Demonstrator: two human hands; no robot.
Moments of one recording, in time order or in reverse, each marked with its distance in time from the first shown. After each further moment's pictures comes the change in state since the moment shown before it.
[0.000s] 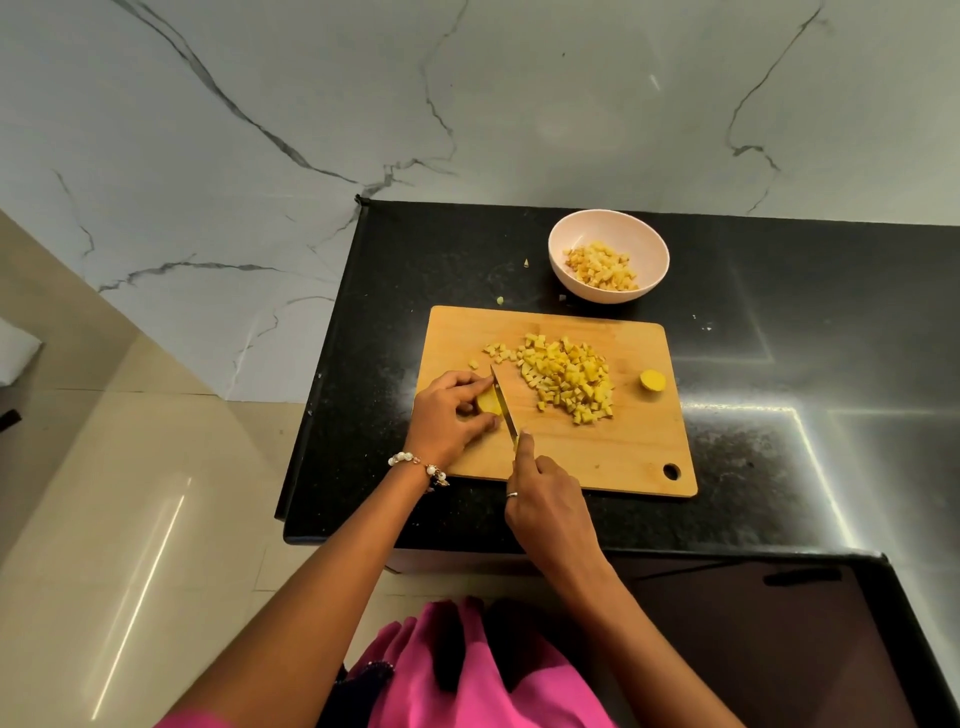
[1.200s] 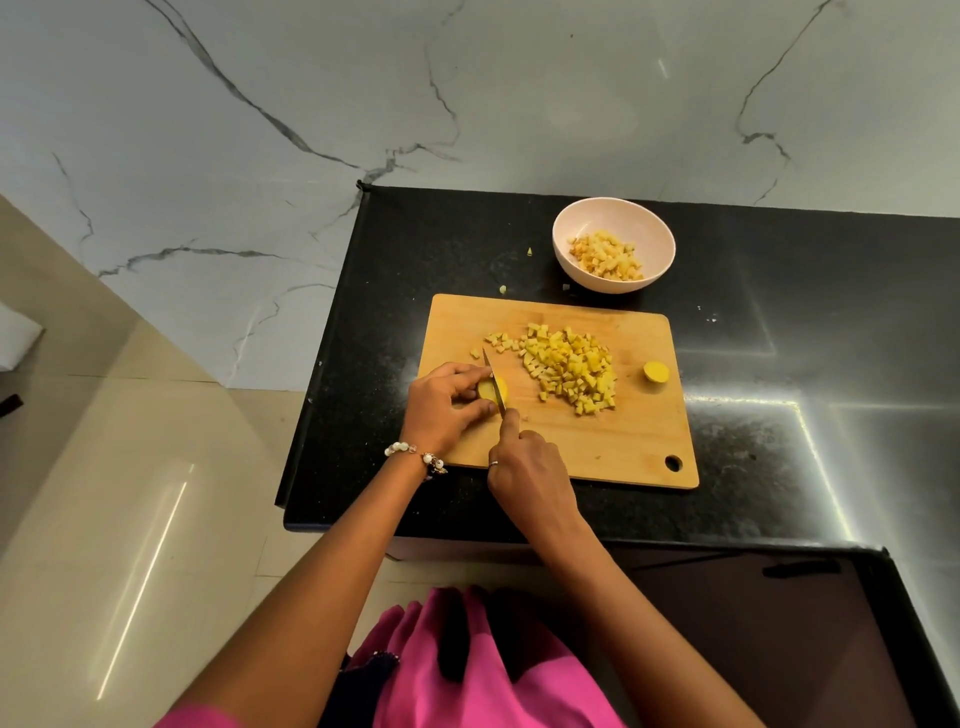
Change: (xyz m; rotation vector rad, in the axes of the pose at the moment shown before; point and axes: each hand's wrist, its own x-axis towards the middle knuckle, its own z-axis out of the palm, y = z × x) left_hand -0.001 -0.002 -0.004 -0.049 0.010 -0.030; right_hand 0.021 -0.013 0.002 -0.061 -0.003 -0.001
